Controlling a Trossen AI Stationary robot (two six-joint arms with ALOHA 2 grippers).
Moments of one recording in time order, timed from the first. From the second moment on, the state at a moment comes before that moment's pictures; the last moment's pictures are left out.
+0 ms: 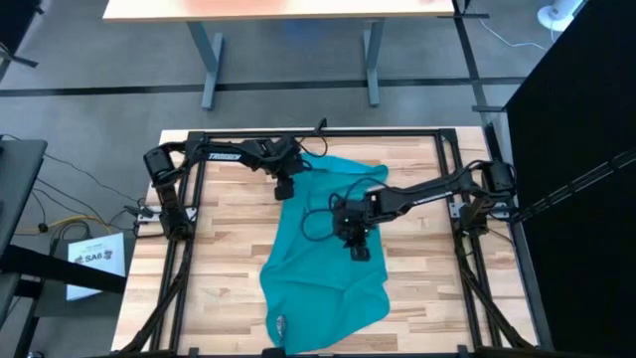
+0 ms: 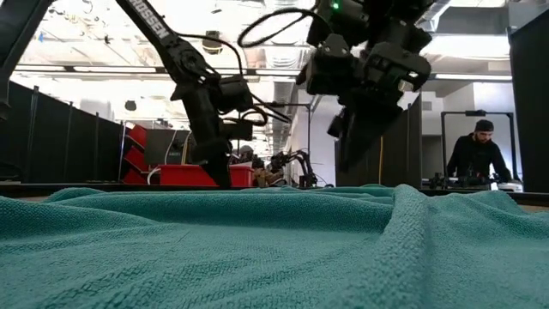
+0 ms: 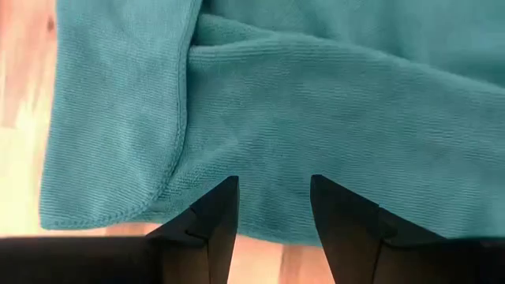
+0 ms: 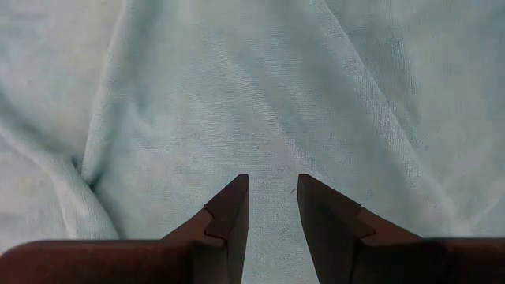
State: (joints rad) left arm 0.52 1.84 1.09 -0.41 0.05 0.42; right arm 0.06 1.75 1.08 -0.46 -0.22 0.07
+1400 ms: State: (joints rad) left arm 0.80 1.85 1.06 -0.62 0.05 0.45; right arm 0.29 1.74 0.90 -0.39 -0.07 0.38
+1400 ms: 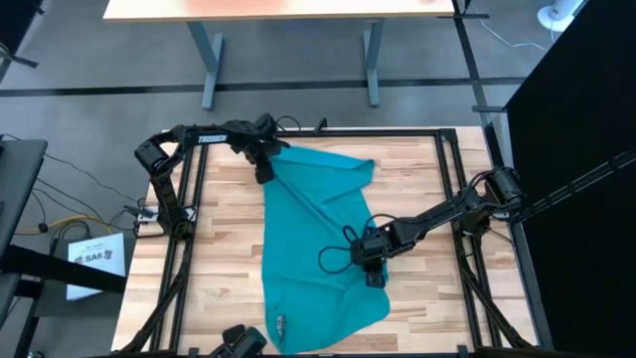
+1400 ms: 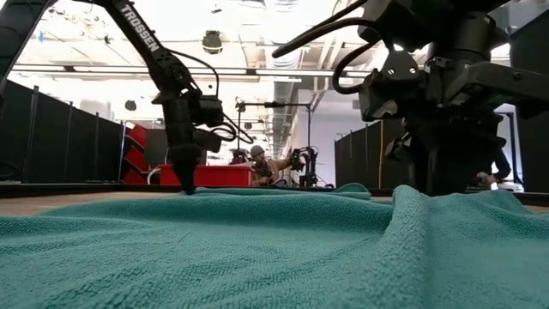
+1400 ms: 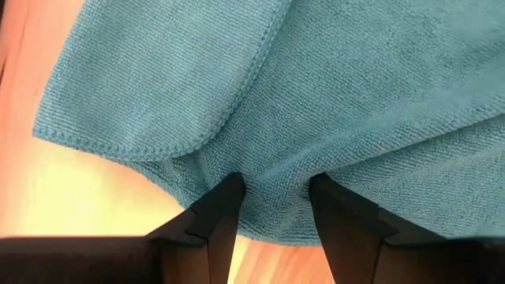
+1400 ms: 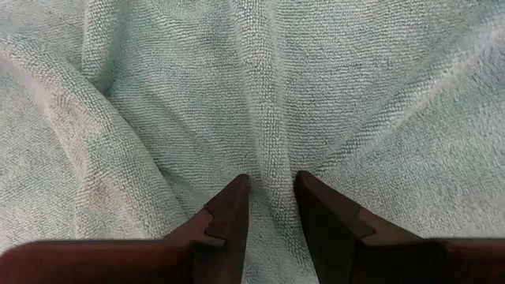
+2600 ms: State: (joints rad) left arm 0.63 1.88 1.08 -0.49 0.13 0.46; right arm 0.62 1.86 0.97 -0.17 0.05 0.86
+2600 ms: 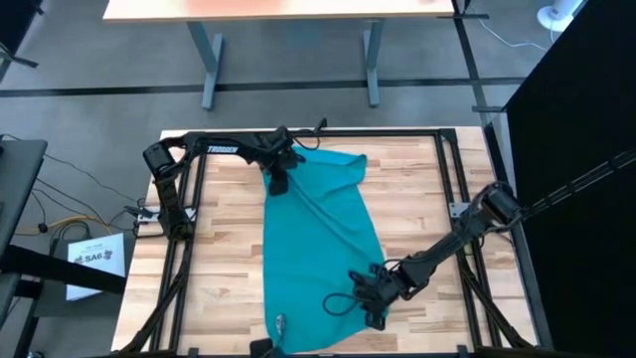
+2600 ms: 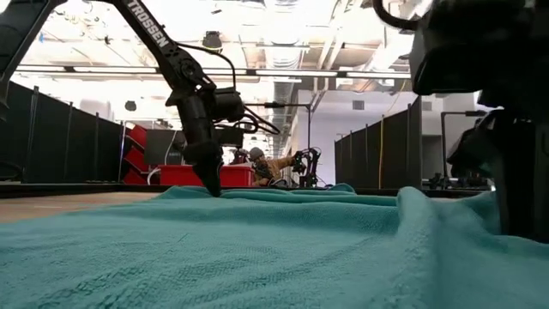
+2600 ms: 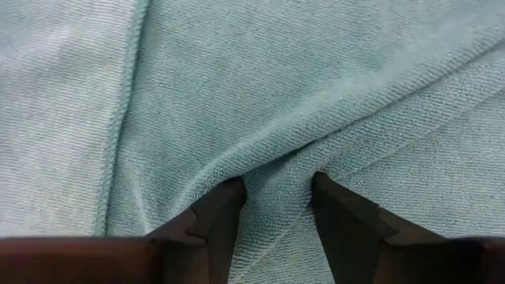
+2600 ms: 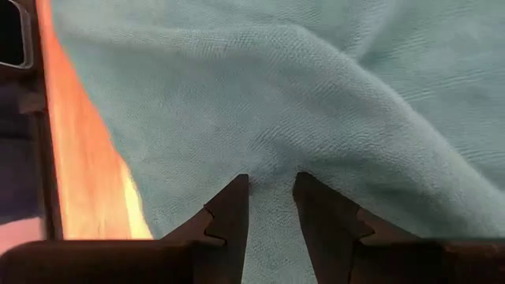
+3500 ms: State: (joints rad) left arm 0.66 1.85 1.08 -0.52 0.12 0.47; right arm 0.81 1.85 1.03 -0.27 0.06 1.05
